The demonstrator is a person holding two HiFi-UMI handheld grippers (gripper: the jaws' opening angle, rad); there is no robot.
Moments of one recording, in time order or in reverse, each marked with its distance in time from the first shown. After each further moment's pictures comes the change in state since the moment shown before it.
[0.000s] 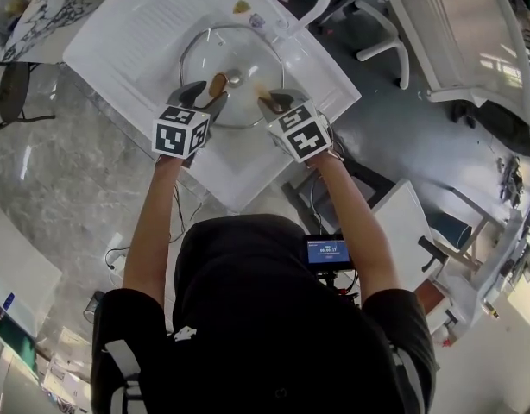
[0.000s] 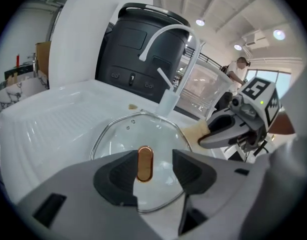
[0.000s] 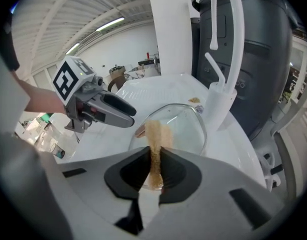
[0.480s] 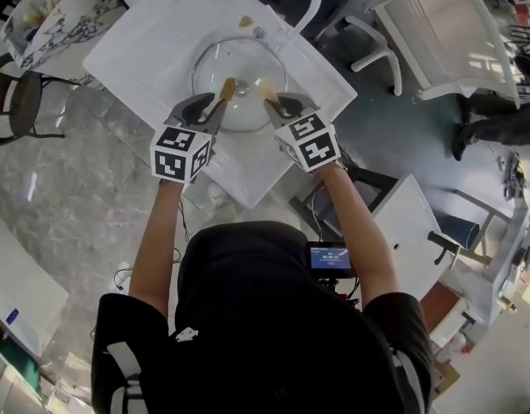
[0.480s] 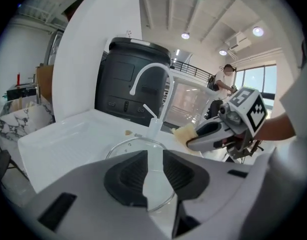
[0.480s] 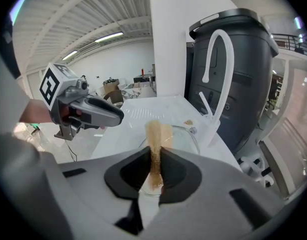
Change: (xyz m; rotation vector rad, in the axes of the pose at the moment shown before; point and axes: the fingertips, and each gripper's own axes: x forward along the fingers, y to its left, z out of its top) left arm -0.097 -0.039 0.037 0.099 -0.192 -0.005; right arm -0.065 0.034 0.039 0.022 -0.170 -0.125
